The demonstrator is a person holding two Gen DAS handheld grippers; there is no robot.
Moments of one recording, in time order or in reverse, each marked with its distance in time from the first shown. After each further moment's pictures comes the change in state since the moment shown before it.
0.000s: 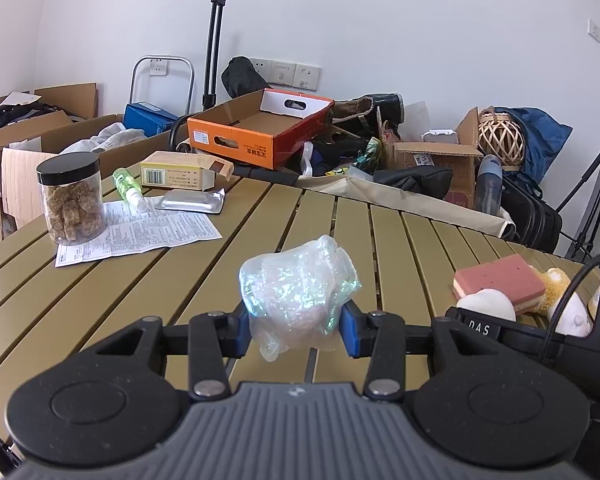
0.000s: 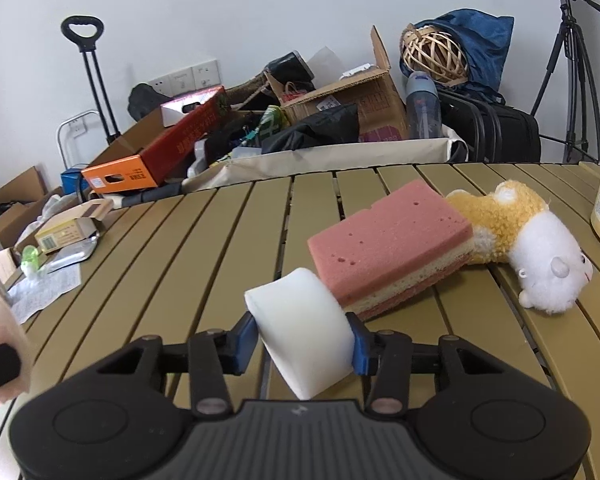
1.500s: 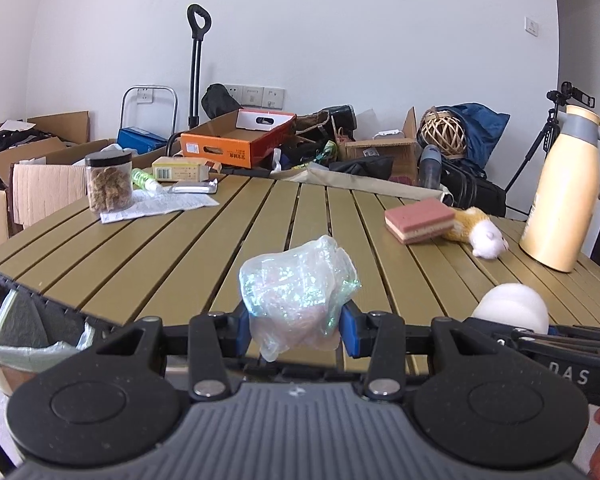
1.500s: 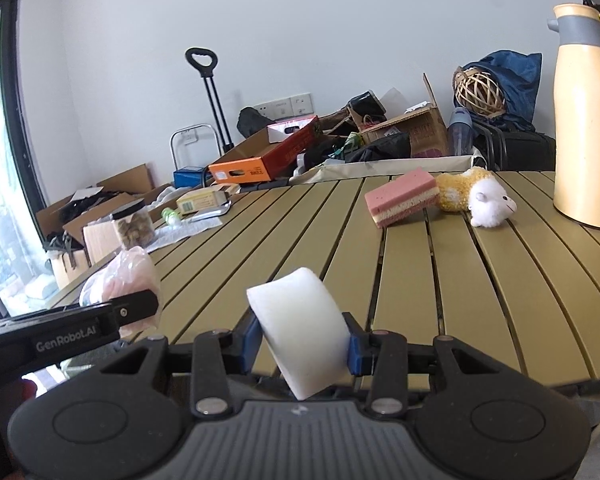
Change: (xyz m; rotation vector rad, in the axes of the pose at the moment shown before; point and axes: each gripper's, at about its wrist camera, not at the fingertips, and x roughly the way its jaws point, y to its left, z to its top) left arm -0.157 -0.001 -0.107 0.083 -0.075 -0.073; right arm -0.225 -0.031 -0.129 -0.104 -0.086 0.251
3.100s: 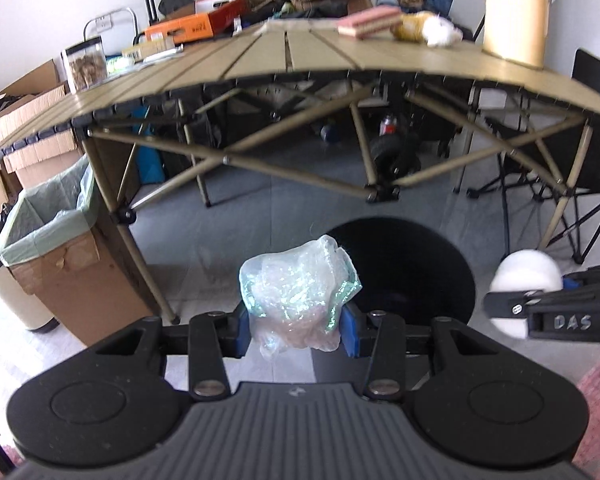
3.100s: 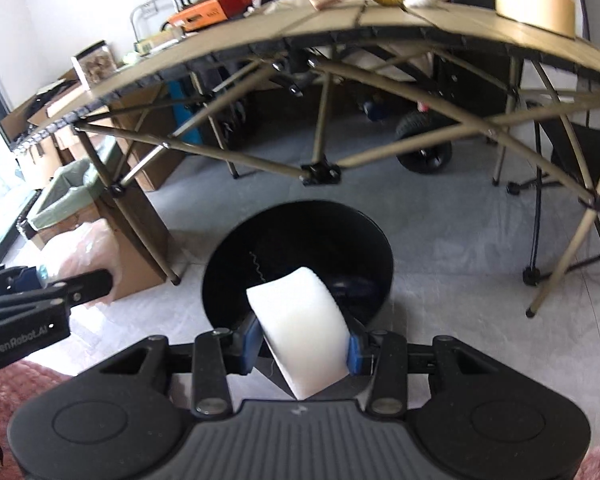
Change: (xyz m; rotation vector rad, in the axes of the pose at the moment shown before) left arm -0.040 -0.022 -0.160 0.212 0.337 0.015; right arm -0.030 -0.037 -0.168 0.072 0.400 -0.105
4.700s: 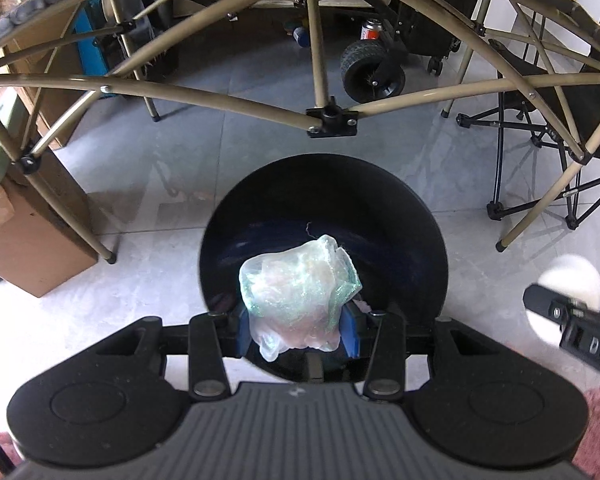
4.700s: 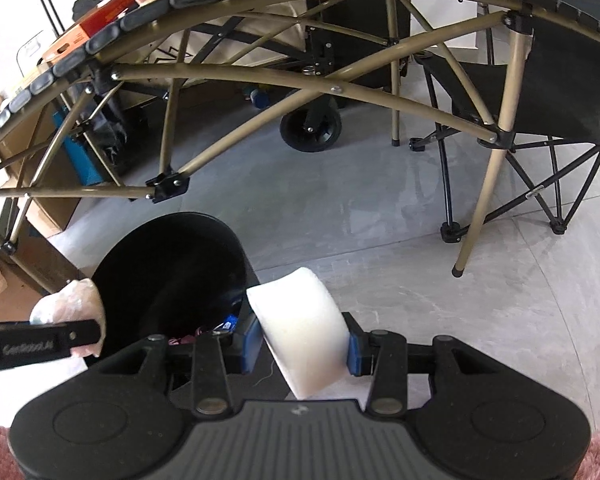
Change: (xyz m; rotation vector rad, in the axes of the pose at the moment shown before) left arm 0.112 -0.068 0.046 -0.037 0.329 -0.074; right arm 0.025 -0.086 0.005 0.230 0.006 -0.210
